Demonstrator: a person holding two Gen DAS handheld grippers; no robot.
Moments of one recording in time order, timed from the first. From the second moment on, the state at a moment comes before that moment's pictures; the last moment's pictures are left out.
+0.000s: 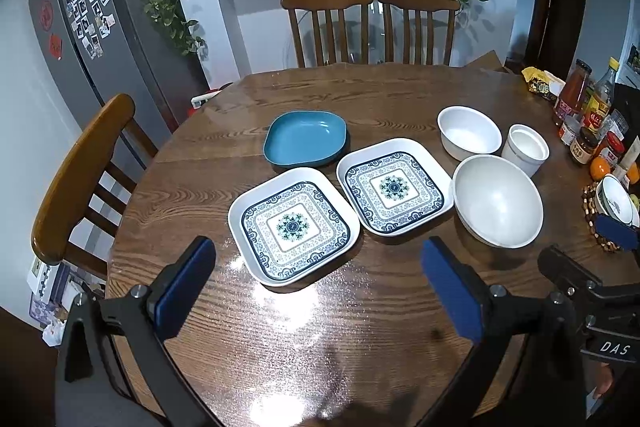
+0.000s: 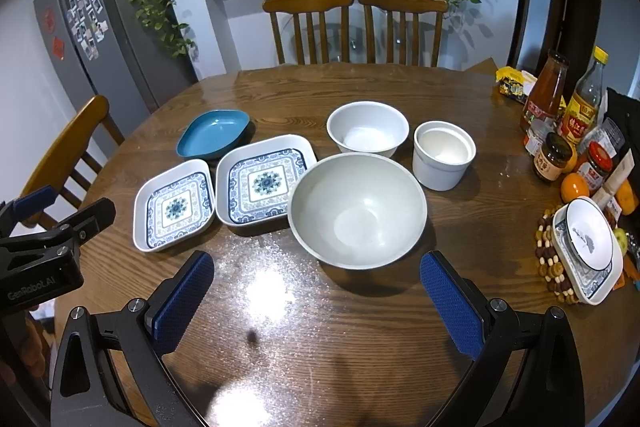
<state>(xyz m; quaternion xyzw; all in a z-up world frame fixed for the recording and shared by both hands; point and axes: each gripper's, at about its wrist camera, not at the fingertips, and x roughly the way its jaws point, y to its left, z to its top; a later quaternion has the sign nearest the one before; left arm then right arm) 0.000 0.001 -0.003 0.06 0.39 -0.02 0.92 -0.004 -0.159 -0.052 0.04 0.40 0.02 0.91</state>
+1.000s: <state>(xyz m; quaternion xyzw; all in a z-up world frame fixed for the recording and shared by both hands) 0.006 0.004 -0.007 0.06 0.39 -0.03 0.92 -0.005 -0.156 -0.054 0.04 0.40 0.01 0.91</state>
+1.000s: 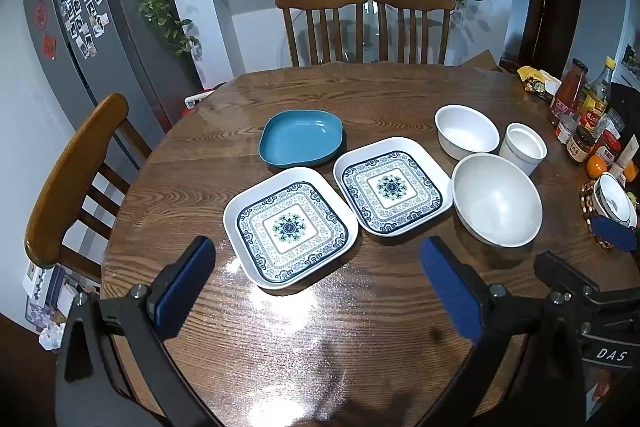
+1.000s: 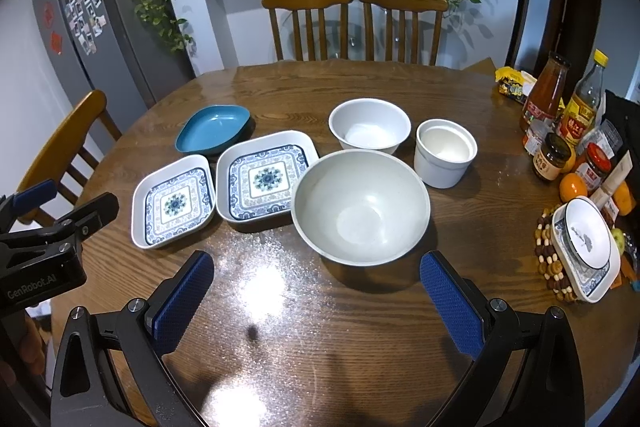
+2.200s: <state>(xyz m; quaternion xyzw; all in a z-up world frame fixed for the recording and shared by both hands) 0.092 0.147 -0.095 -0.05 0.51 -0.02 0.86 0.051 -0.064 -0.125 0.12 0.49 0.06 0.86</state>
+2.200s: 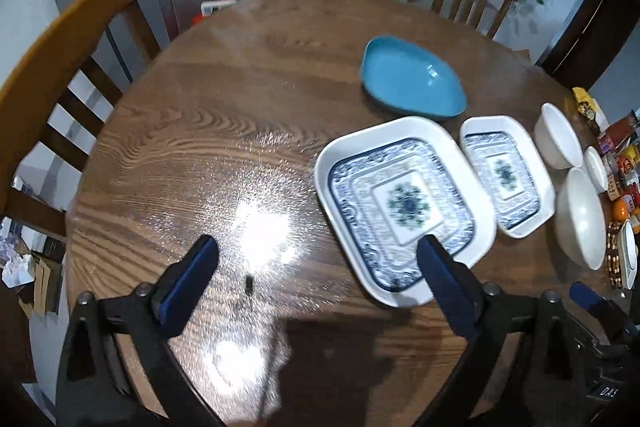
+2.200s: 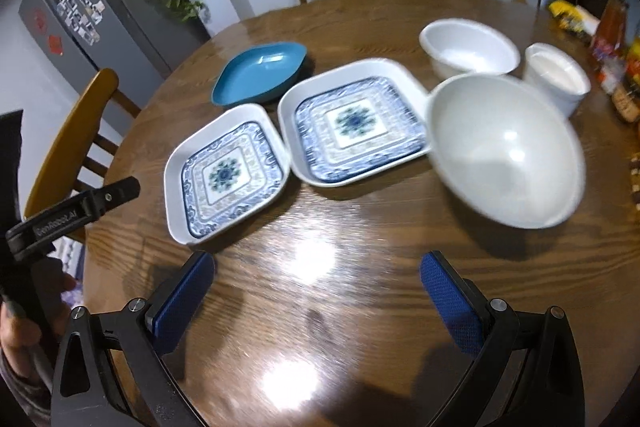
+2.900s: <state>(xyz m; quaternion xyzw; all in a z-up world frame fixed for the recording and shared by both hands) 0.124 0.136 -0.139 -0.03 0.54 -0.08 0.83 0.122 -0.023 -0.165 0.15 0.53 0.03 0.84</state>
